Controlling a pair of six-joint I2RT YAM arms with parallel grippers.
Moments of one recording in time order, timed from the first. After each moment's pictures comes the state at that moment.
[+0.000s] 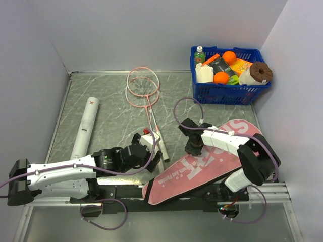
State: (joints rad) left arm -1.26 1.00 0.73 -0.35 -0.41 -0.37; right arm 0.66 1.49 0.81 -0.73 0.24 1.14
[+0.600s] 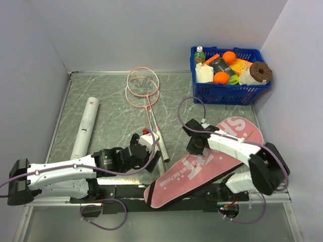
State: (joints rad) left arm -1.27 1.00 0.73 -0.39 -0.44 -0.38; right arm 0.66 1.39 0.76 -0.70 0.22 1.10
